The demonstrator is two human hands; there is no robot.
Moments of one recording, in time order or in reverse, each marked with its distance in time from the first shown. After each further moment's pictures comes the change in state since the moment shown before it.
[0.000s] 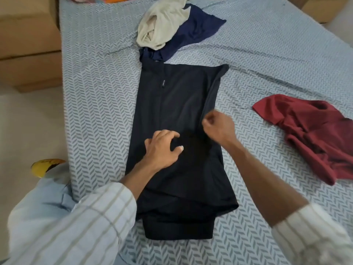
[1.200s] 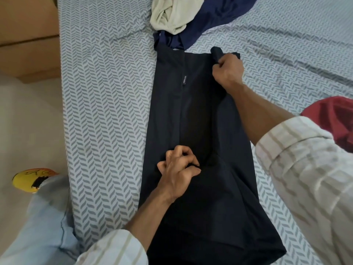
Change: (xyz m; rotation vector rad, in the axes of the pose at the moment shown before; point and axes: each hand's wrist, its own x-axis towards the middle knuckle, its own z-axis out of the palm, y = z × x) left_hand 0.026 -0.035 0.012 -0.489 -0.171 -0.148; right_hand 0.225 -0.071 0.062 0.043 0.125 0.037
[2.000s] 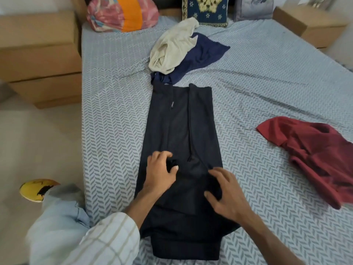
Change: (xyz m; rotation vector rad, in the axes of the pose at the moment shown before) left_hand -0.049 0.018 -0.002 0.297 0.351 0.030; right_hand -0.339 0.133 -0.100 -0.078 -0.241 -0.407
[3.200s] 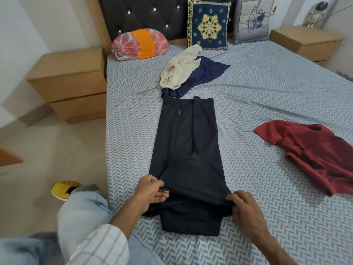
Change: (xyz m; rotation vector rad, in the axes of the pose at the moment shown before) left_hand -0.087 -0.019 -0.042 -0.595 -0.100 -0.641; right_hand -0.100 0.026 0.000 -0.102 0.177 -0.099
